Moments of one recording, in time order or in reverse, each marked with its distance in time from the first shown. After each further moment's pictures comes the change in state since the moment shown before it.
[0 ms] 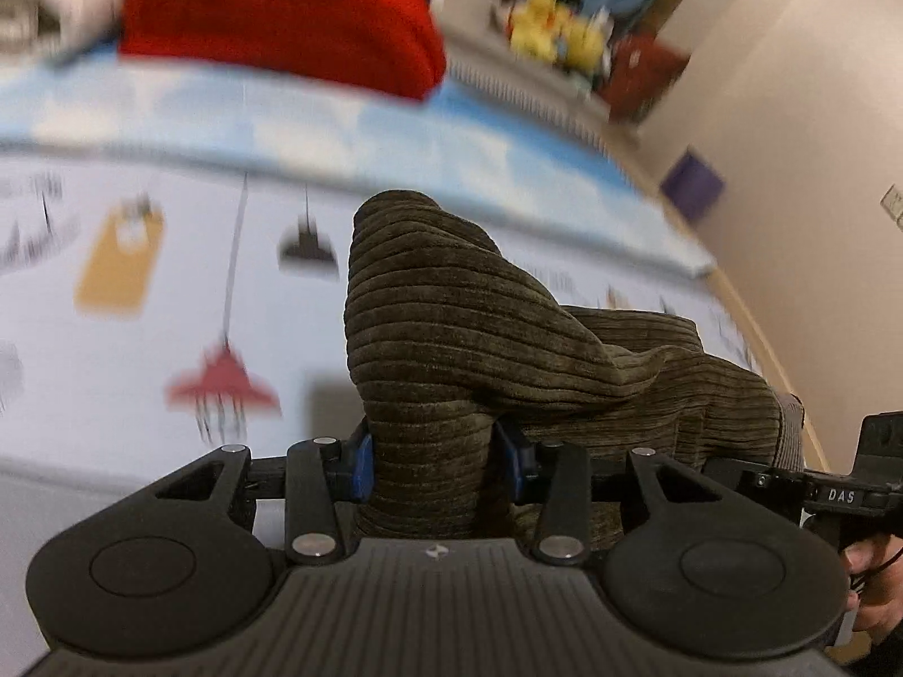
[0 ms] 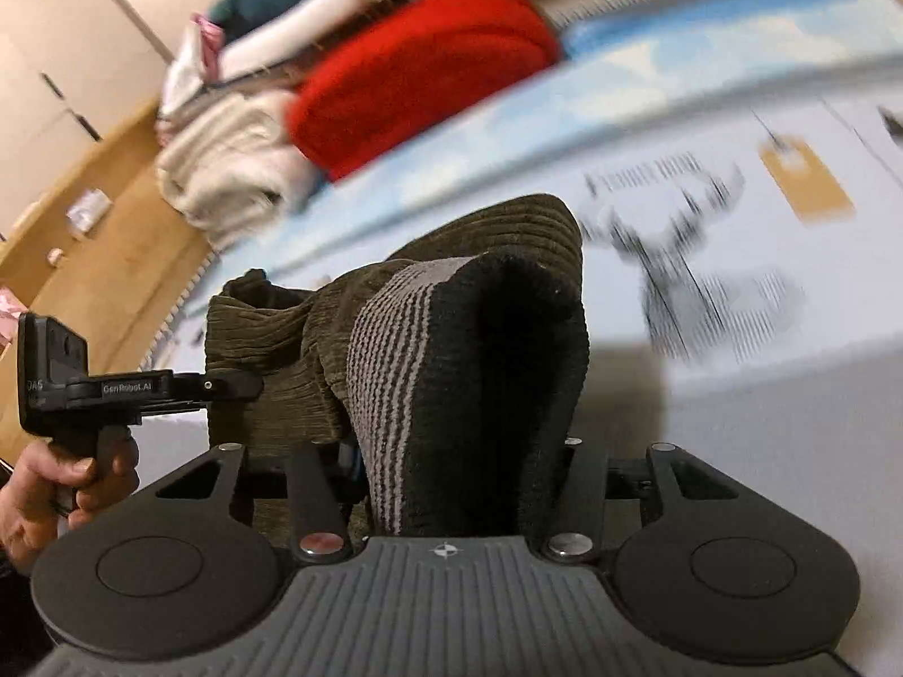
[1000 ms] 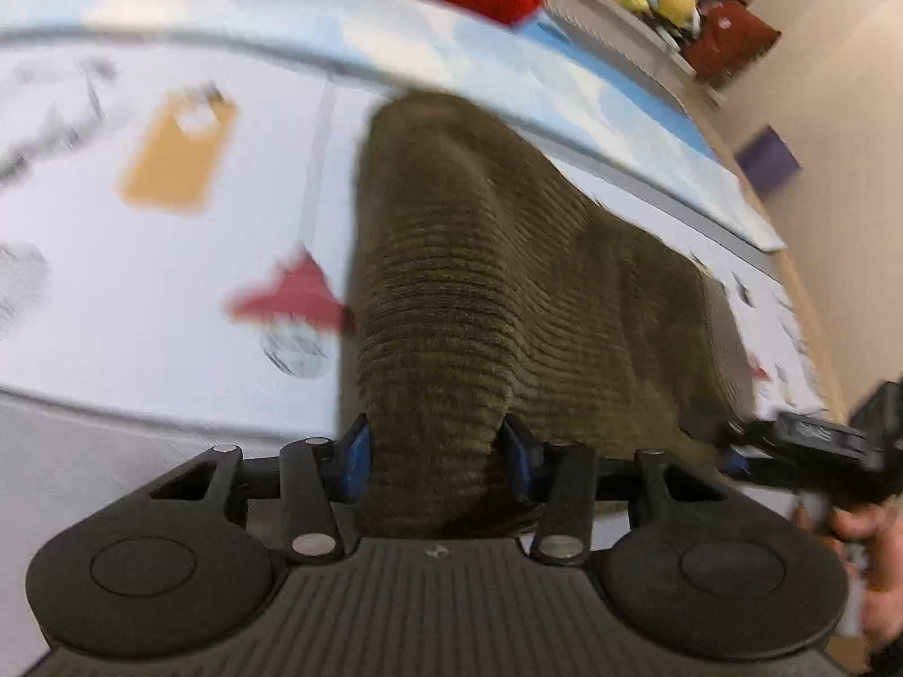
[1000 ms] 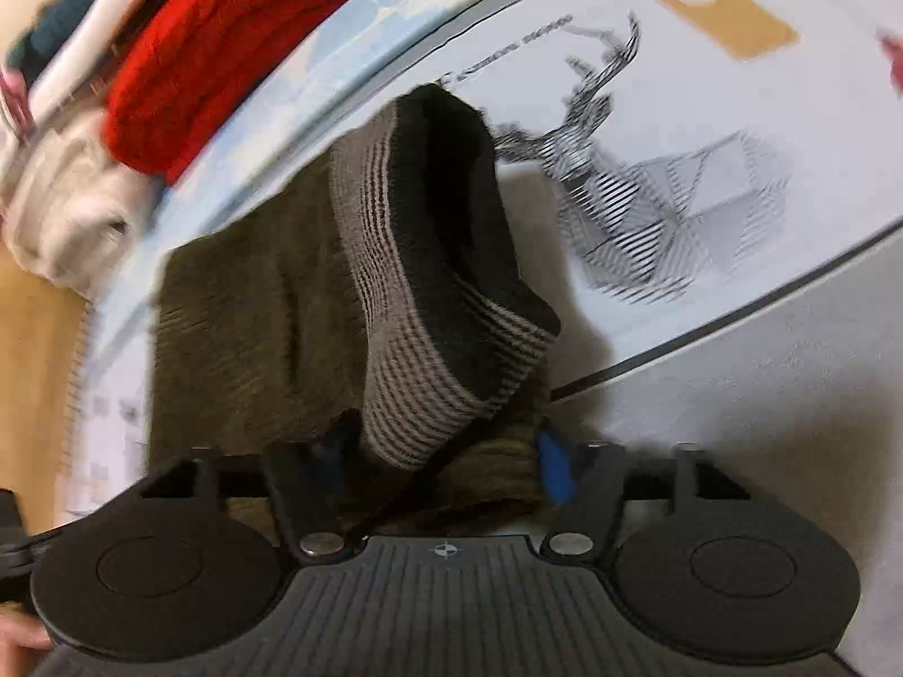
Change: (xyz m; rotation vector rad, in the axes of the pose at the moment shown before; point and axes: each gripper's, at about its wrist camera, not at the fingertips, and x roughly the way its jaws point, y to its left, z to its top) left arm 0.041 0.023 -0.016 -0.105 0.198 0.114; right arm 0.096 -0.045 0.012 0.374 0.153 -0.160
